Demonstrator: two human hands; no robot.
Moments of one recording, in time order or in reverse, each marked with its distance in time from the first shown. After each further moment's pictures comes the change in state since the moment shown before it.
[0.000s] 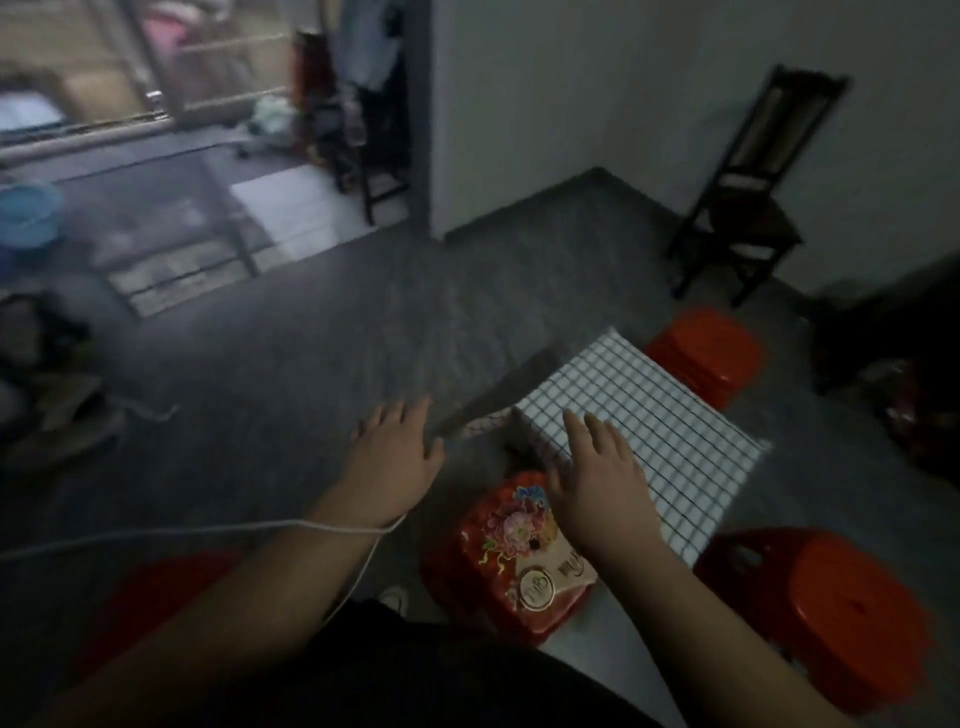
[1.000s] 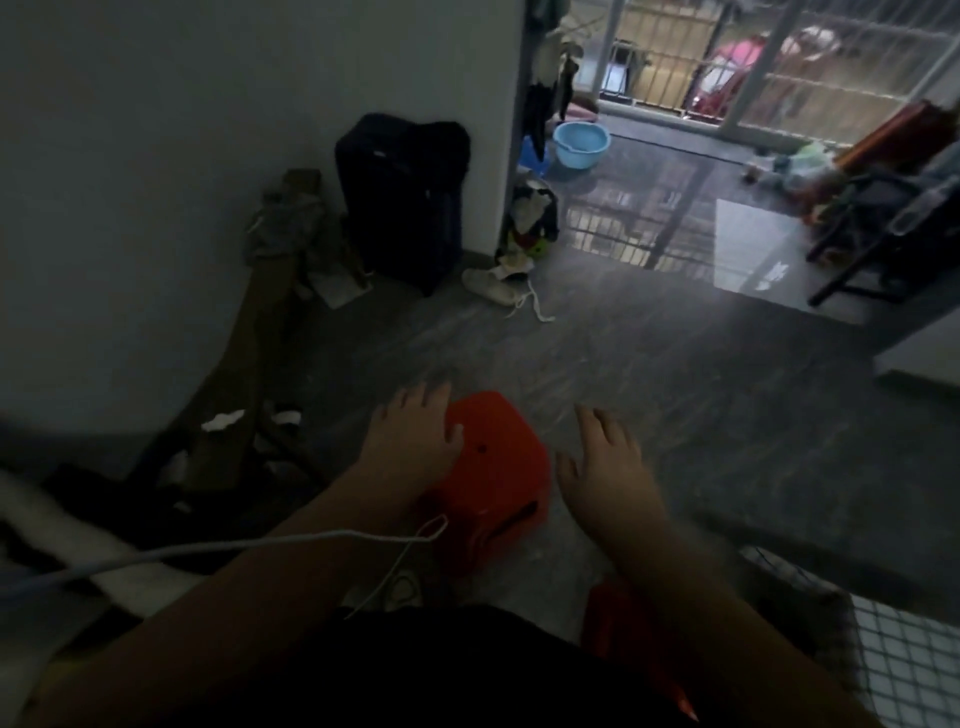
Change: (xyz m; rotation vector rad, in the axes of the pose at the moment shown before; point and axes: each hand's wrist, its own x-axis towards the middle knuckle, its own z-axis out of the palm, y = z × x) left_hand -0.346 -0.234 -0.026 -0.106 0.186 -1.010; right_hand -0.125 -0.315 0.108 0.040 -0.350 -0.951
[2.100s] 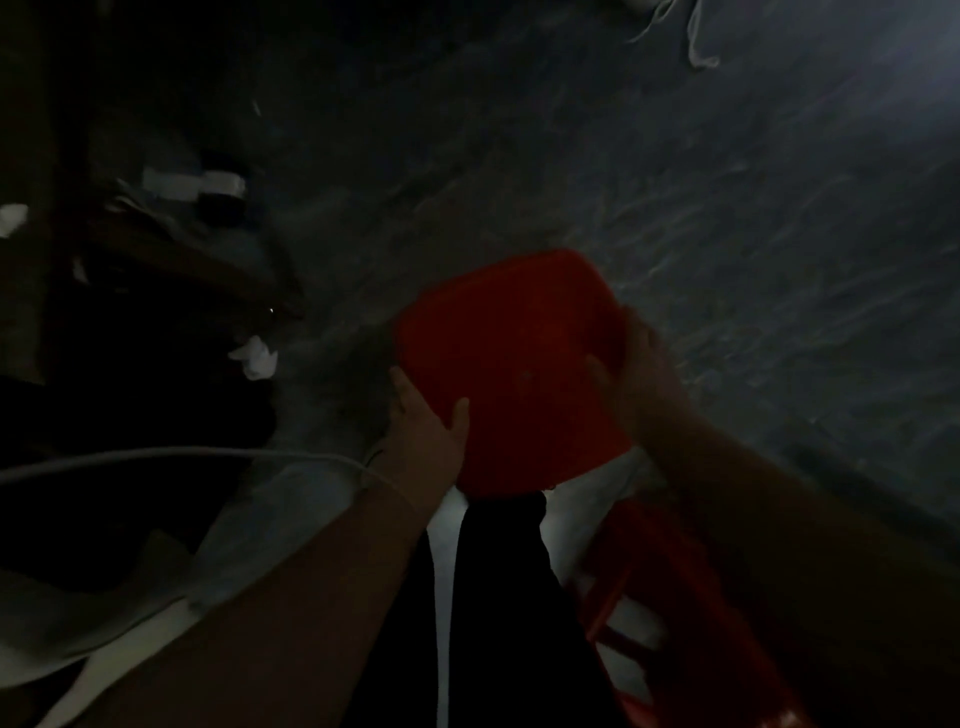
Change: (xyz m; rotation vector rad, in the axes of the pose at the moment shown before) left_hand 0.189 -0.082 0.392 -0.558 -0.161 -0.748; right_hand 0.312 0.147 0.399 0.165 -0.516 0.107
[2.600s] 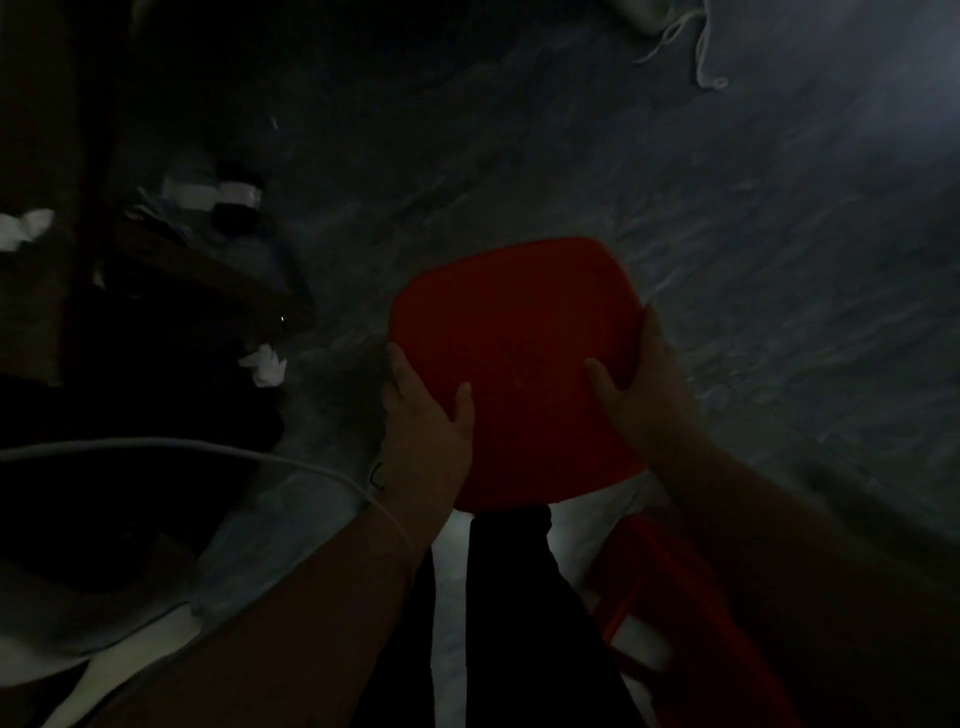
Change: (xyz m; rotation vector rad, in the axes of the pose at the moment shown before) left_hand -0.007 0.020 -0.016 -0.135 0.171 0.058; right_hand -0.013 -0.013 -0.003 0.099 0.117 -0.055
